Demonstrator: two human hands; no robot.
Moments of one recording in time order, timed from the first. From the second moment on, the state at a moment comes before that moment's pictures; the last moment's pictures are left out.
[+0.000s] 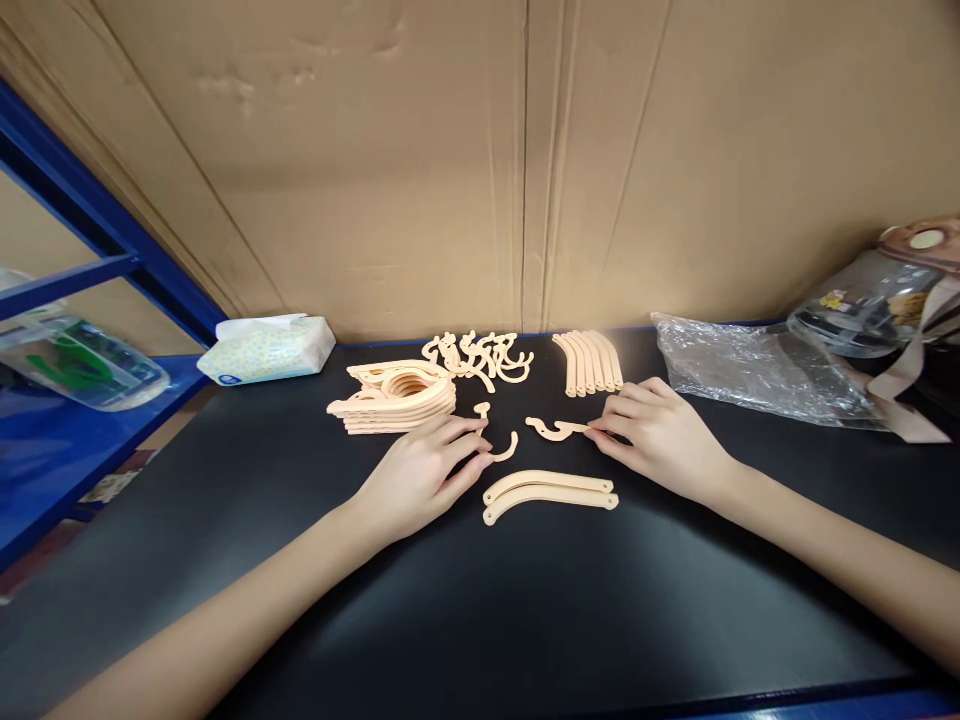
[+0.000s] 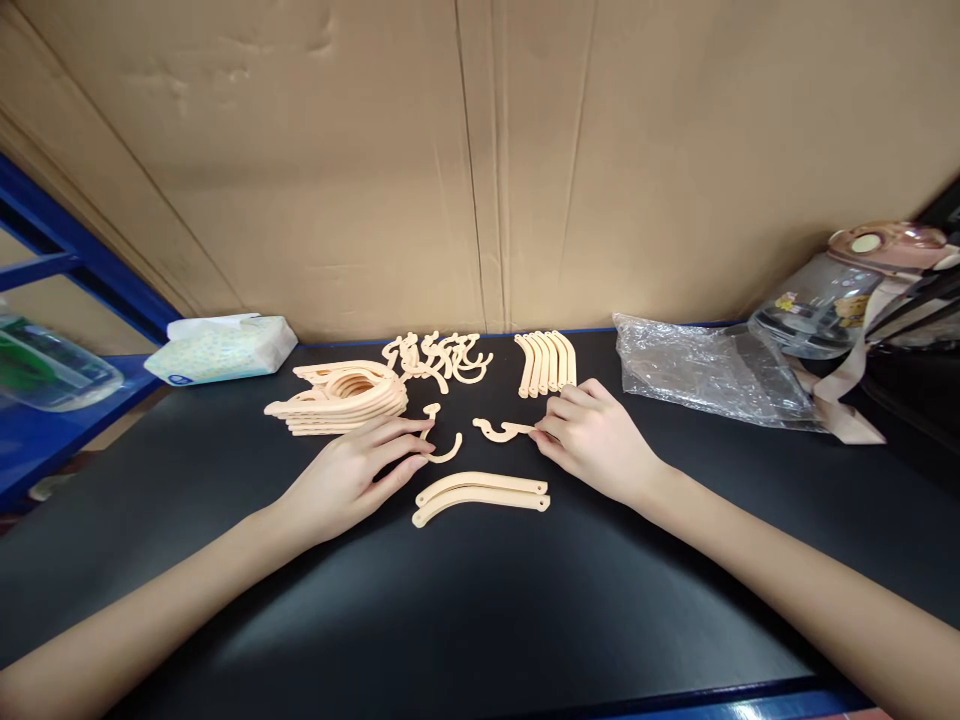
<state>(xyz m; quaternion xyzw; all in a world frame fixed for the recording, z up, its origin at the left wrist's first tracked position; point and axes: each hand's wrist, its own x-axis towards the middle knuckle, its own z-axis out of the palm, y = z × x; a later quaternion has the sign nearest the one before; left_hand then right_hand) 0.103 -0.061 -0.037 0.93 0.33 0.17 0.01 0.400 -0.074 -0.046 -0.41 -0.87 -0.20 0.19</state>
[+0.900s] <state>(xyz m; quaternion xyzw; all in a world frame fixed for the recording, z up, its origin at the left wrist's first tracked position) 0.100 -0.061 -0.035 0.93 0.31 0.19 0.00 0.400 -0.066 -0.027 -0.46 -0.86 -0.14 0.17</state>
